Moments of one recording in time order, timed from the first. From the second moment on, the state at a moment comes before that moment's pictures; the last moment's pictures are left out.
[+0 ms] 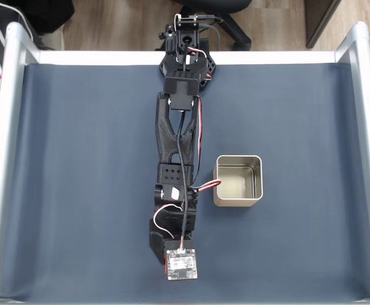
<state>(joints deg) 1.1 57.0 69.2 32.1 -98.7</state>
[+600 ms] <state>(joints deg) 1.1 79.3 80.2 43.7 -97.9</state>
